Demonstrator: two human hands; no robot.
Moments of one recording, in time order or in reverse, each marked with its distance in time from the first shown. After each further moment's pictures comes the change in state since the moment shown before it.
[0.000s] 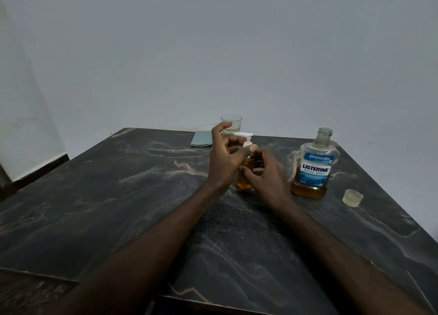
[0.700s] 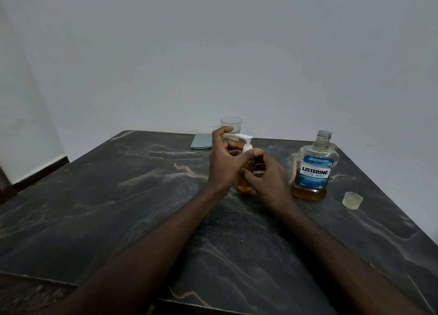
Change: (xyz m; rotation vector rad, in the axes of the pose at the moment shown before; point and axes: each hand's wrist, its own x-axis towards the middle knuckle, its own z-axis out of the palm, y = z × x) left_hand 0.001 0.000 0.003 0.040 0.053 -0.042; right_hand 0.001 -0.001 -0.001 0.009 0.013 0.044
